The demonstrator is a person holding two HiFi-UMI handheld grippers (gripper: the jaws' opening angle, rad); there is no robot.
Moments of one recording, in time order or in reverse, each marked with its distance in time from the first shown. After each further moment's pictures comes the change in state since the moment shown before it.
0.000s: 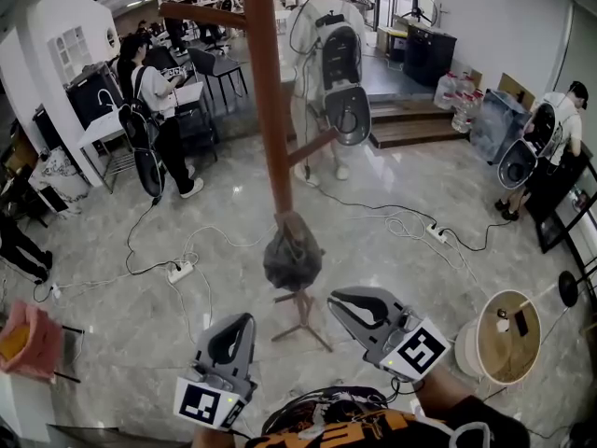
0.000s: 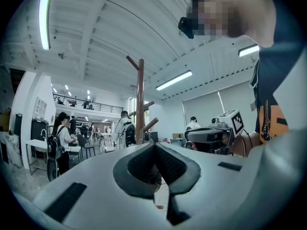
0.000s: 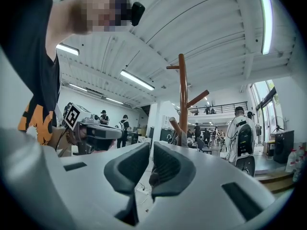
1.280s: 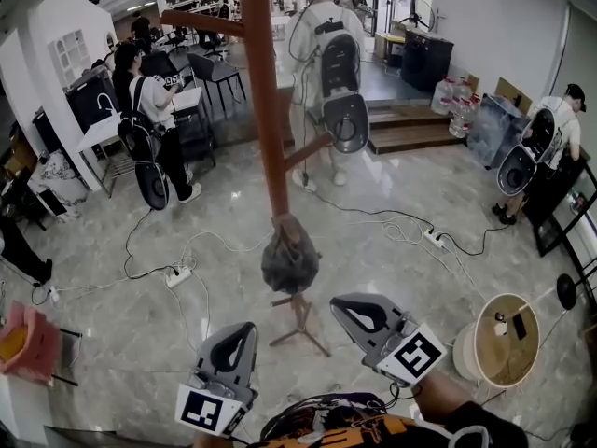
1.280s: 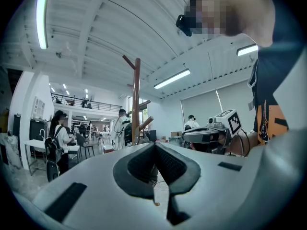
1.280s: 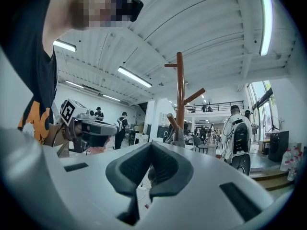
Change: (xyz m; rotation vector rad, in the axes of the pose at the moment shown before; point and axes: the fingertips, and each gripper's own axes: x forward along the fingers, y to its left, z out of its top) left arm -0.009 -0.014 -0.001 0.016 0.017 -0.029; right arm -0.008 0.002 -0.007 -0.012 0.036 -0.036
